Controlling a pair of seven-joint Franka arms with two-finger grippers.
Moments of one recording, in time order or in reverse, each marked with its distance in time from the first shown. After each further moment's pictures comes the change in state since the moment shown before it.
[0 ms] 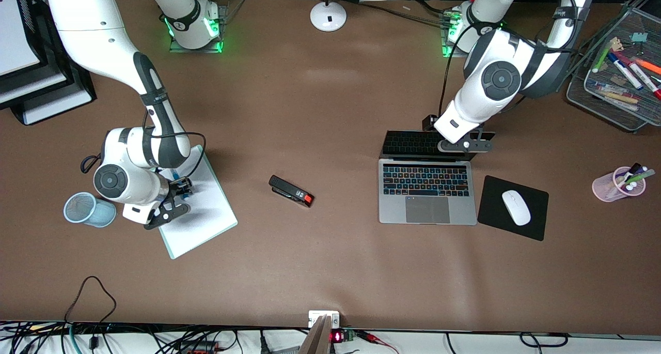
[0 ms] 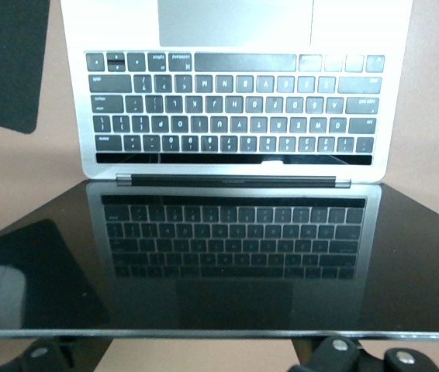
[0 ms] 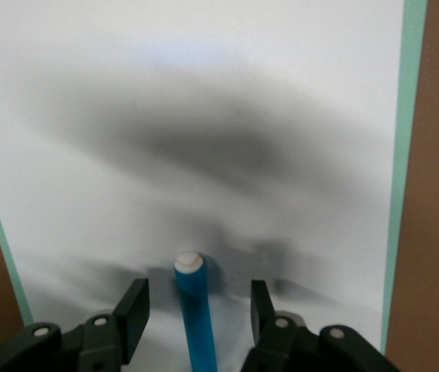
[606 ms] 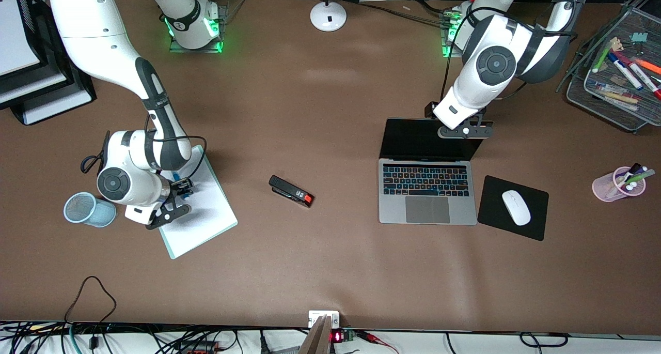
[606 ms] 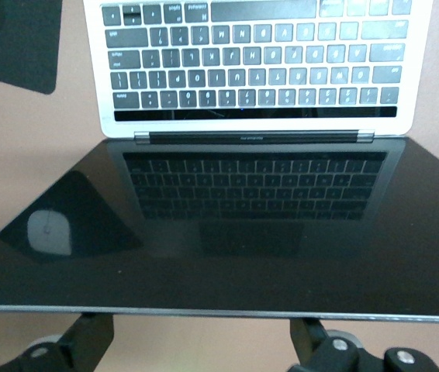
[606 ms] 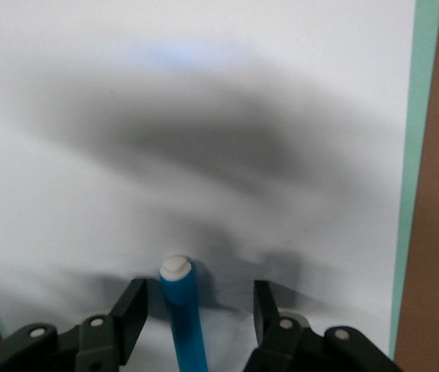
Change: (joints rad) left arm -0.019 -0.092 -0.001 -0.075 0.000 -0.053 0.001; right arm -0.006 0.022 0.000 0.007 -0.001 0.006 0.000
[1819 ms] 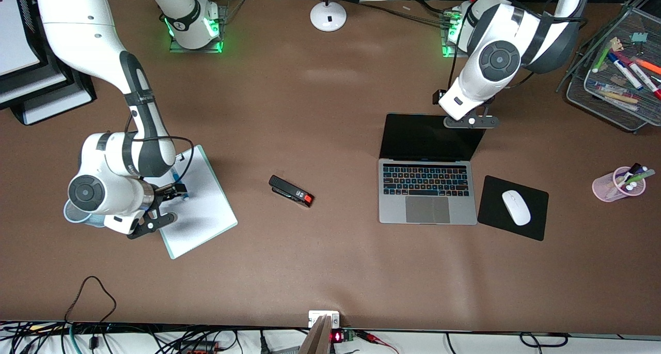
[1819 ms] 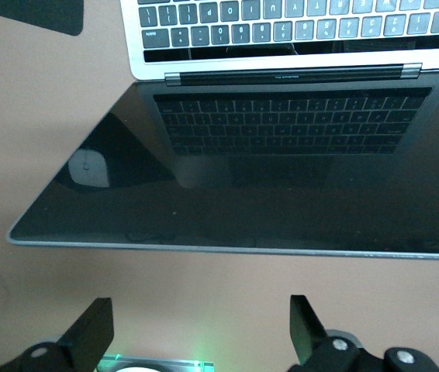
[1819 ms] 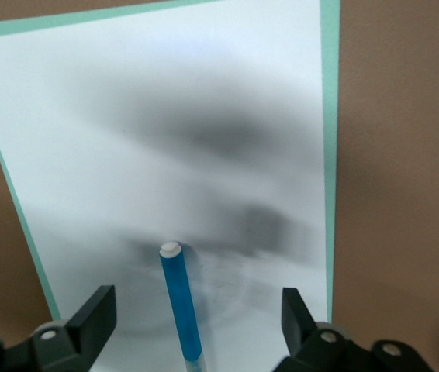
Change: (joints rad) left arm -0.008 -0.068 0.016 -0.031 0.000 -0.149 0.022; right arm -0.021 0.005 0.000 0.163 0.000 -0.180 0.006
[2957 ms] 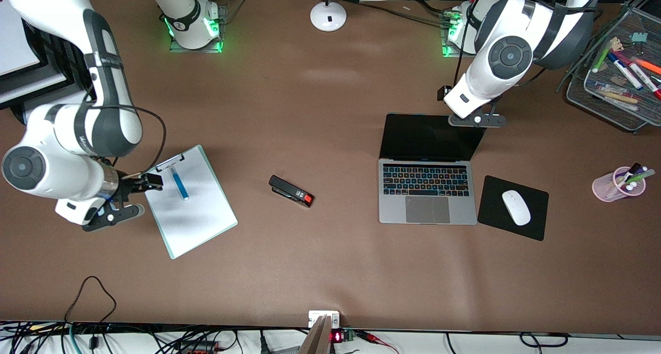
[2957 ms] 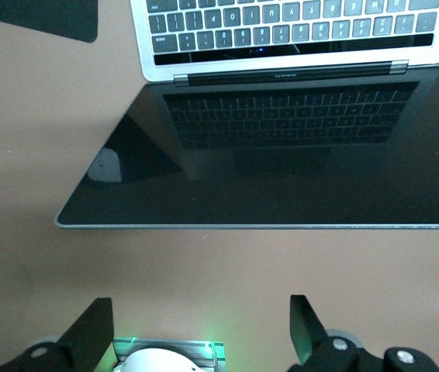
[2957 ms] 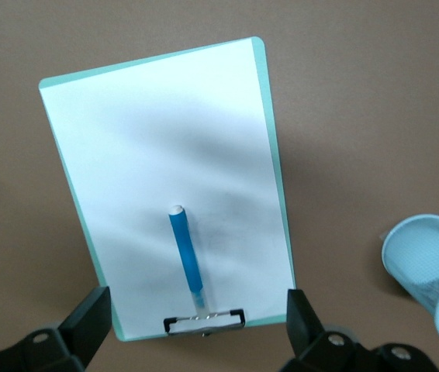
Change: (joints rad) left arm 0.000 -0.007 0.016 0.077 0.000 -0.113 0.045; right arm -0.029 -0.160 0.000 0.007 0.000 -0.107 0.044
